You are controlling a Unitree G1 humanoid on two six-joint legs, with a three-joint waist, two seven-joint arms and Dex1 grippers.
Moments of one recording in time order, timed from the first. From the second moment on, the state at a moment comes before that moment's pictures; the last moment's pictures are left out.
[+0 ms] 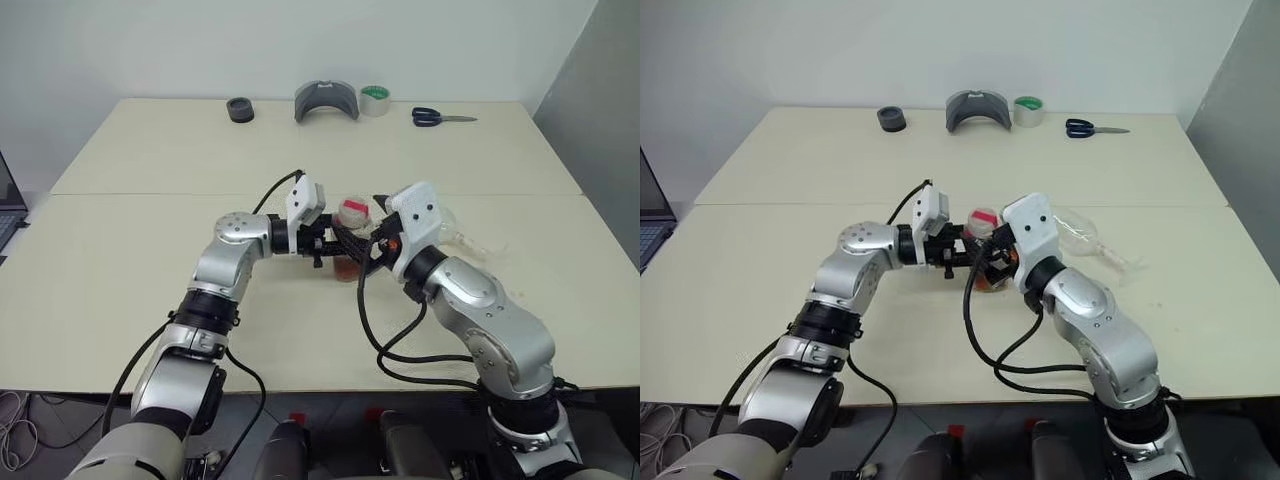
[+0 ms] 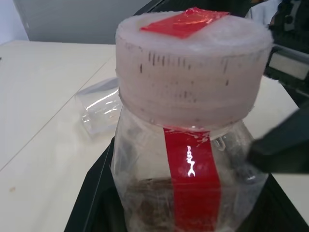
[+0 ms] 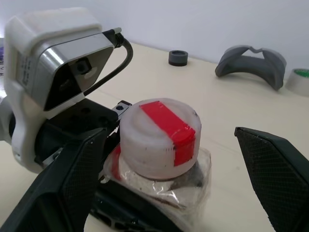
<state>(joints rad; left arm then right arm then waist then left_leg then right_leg) -0.79 0.35 -0.14 0.41 -0.28 0.16 -1.21 -0.46 -0.19 0.22 -0.59 0.25 0.82 0.16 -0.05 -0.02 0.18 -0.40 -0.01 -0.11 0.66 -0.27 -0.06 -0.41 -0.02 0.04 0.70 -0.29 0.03</state>
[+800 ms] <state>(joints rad) -0.80 0.35 -0.15 0.44 -0.27 0.13 -1.26 -0.59 -0.46 0.19 -0.38 0.34 0.59 0.66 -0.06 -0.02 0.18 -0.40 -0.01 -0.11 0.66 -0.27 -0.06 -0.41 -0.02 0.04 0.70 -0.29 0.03</state>
